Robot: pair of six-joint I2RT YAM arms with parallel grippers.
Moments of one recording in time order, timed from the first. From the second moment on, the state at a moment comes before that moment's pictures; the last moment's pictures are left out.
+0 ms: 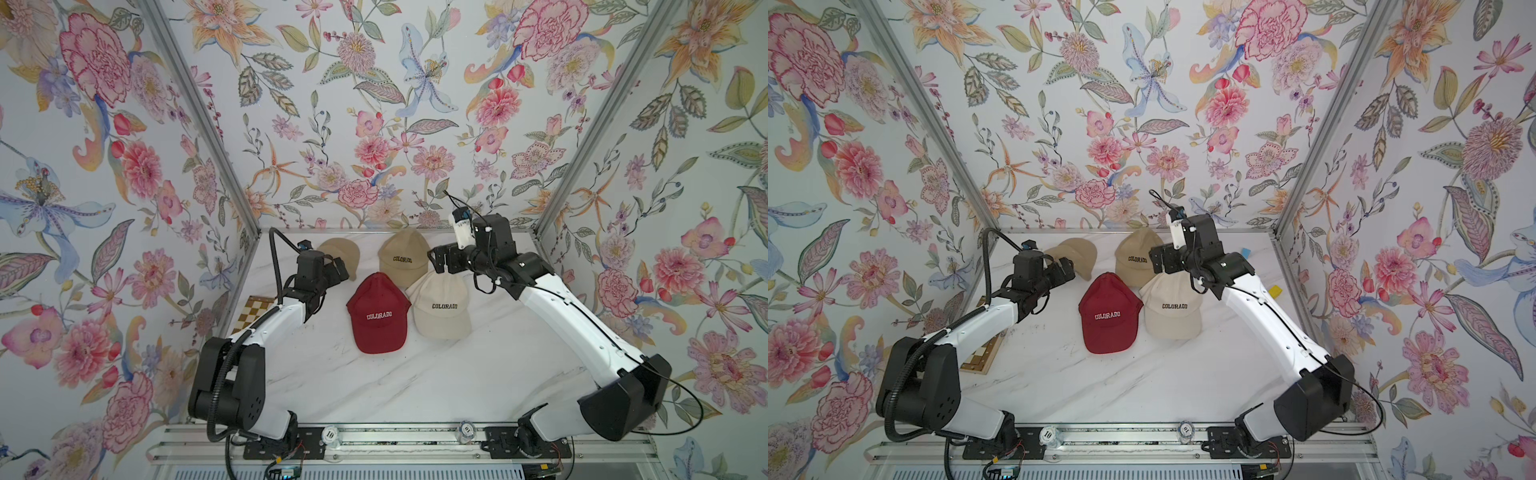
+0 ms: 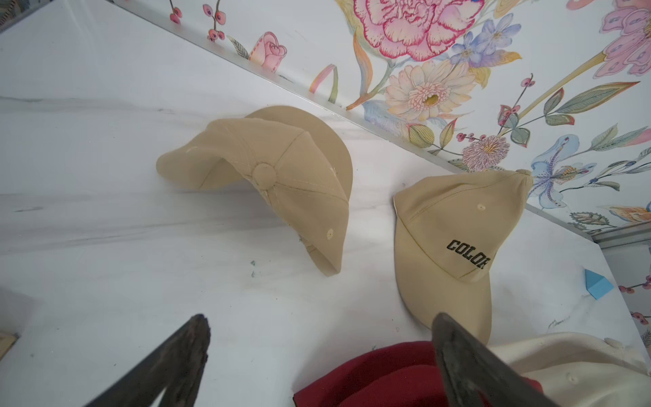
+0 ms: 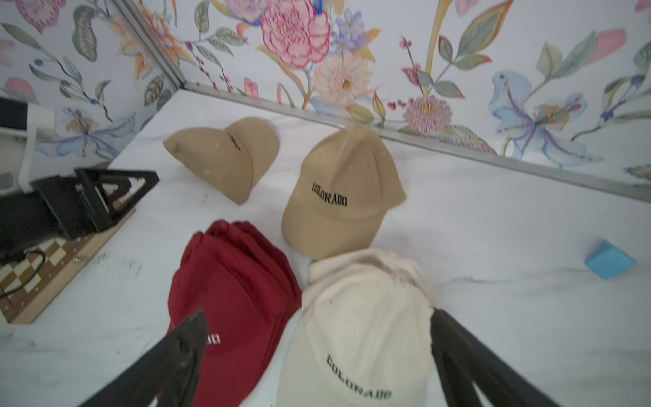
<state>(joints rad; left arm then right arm) -0.23 1.53 0.94 0.03 -0.08 -0.56 0.48 1.40 1.40 -0.61 -0.04 0.13</state>
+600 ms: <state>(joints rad) -0.19 1.80 0.99 0.35 -0.09 -0.69 0.29 1.15 1.27 -0.67 -0.13 0.10</state>
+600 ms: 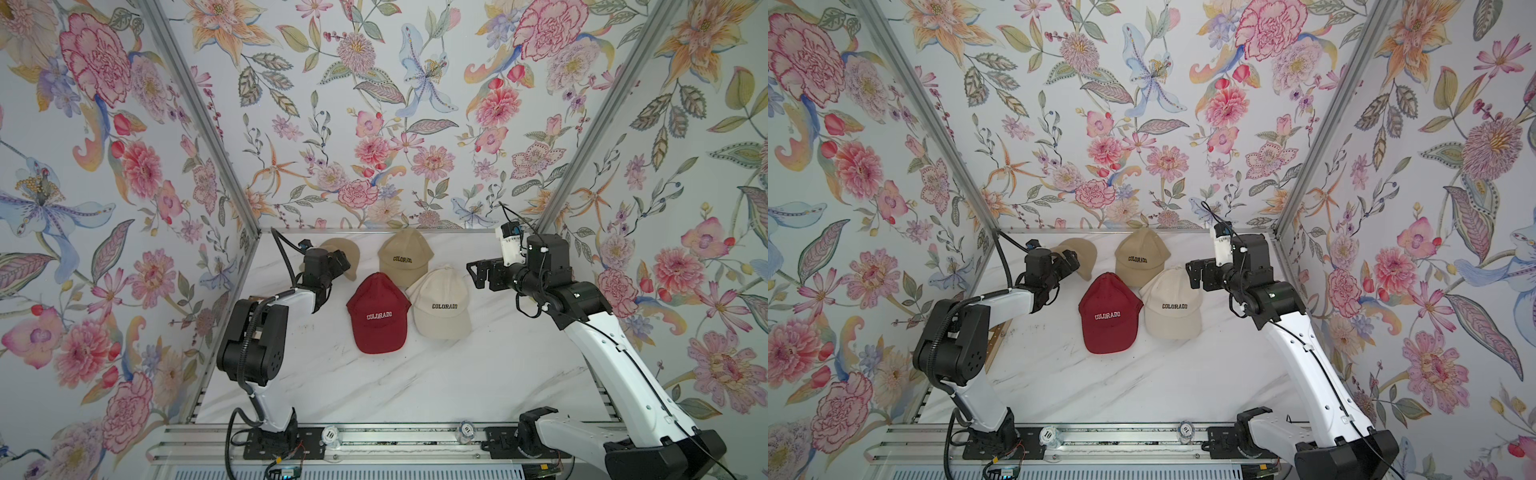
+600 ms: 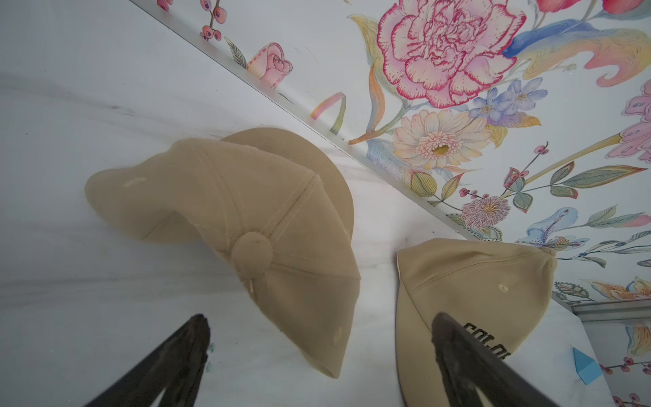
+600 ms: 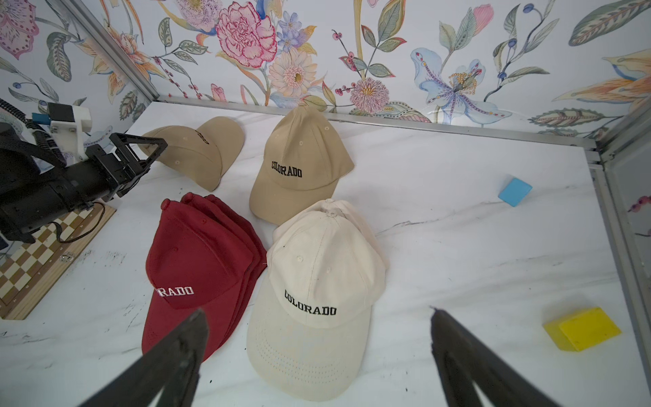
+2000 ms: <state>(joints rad) -0.32 1.43 1.33 -0.07 -0.16 -0.20 0.25 1.07 1.23 -0.63 -0.36 0.12</state>
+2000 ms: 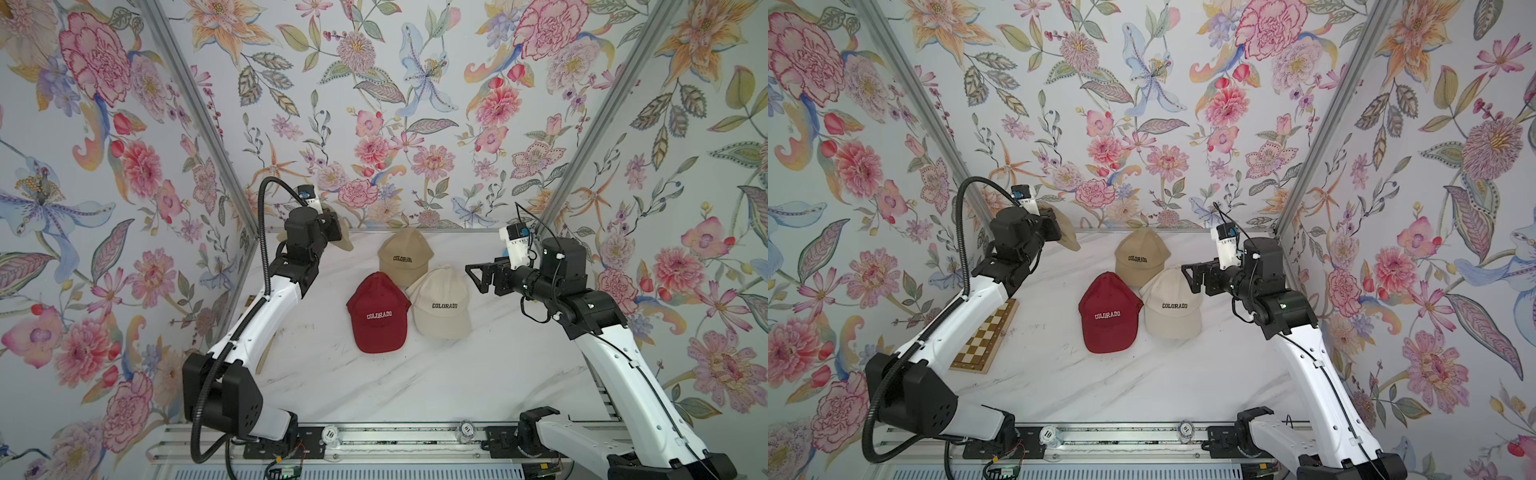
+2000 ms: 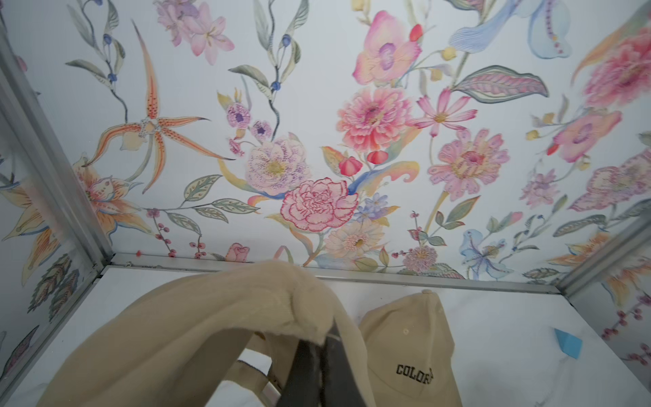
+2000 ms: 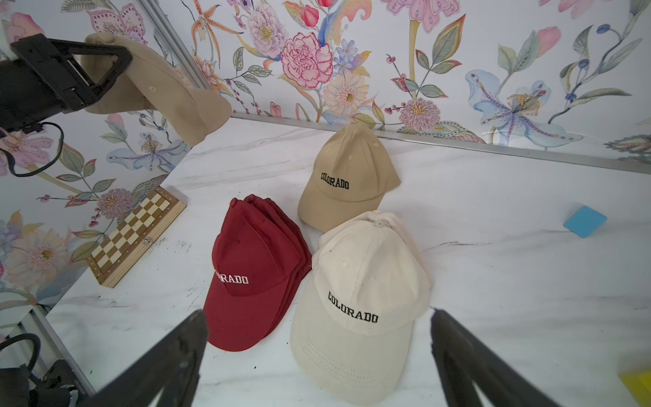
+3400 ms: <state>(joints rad) -0.57 1.21 1.53 -0.45 0.68 0.05 0.20 1.46 0.71 1.10 -1.07 1.31</state>
